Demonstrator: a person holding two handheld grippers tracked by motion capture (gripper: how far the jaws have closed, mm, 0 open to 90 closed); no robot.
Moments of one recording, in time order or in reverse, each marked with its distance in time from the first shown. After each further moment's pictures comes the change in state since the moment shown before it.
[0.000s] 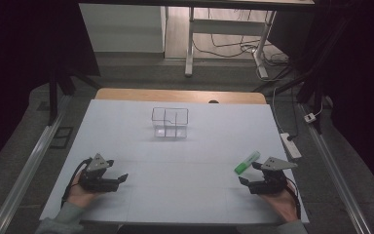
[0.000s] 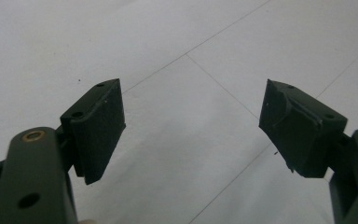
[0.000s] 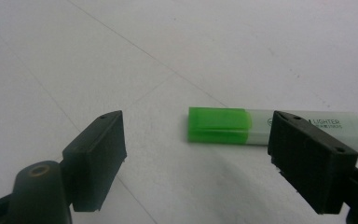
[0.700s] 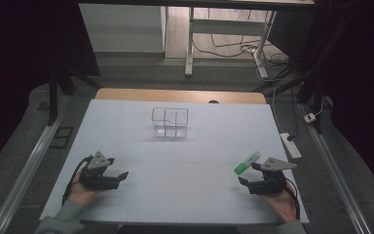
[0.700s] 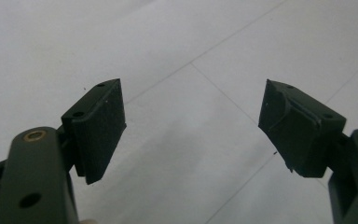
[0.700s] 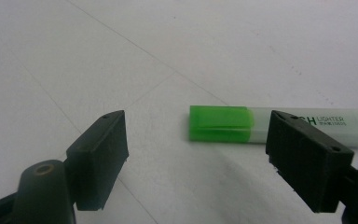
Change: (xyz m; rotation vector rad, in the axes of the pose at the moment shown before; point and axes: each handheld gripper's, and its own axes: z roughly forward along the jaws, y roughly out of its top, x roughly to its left) left arm 0.002 0.008 0.001 -0.004 0.011 -0.005; right arm 0.001 -0.002 0.002 -0.003 -0.001 0.011
